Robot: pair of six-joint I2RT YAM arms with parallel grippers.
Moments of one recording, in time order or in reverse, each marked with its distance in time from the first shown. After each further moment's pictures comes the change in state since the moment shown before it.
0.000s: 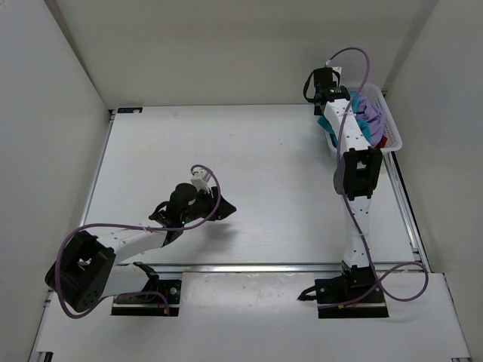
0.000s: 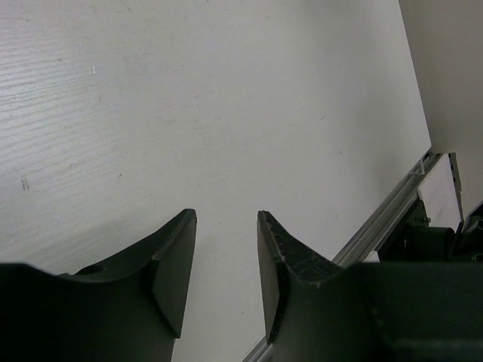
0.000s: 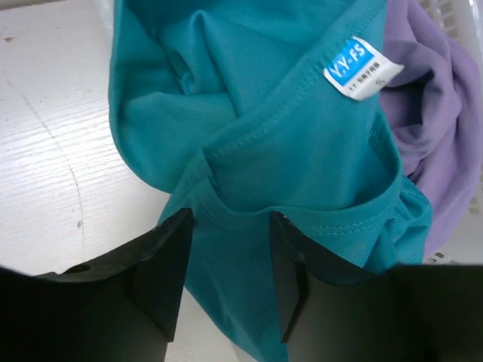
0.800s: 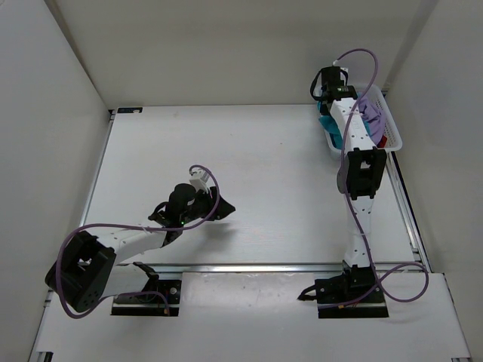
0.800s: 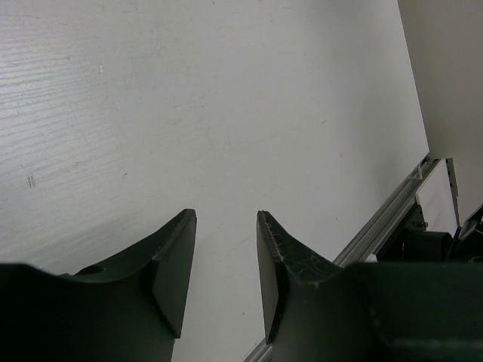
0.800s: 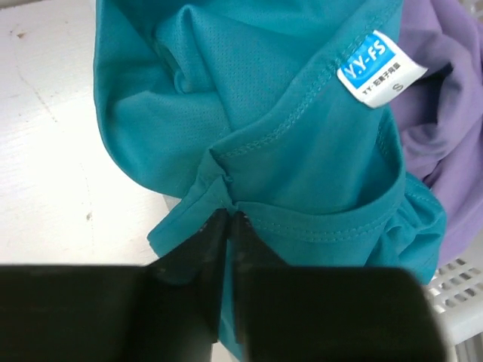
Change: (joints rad) left arm 0.013 0.000 -0.011 0.014 0.001 -0.015; right arm -0.035 0.000 0.017 -0.039 -0.091 0.030
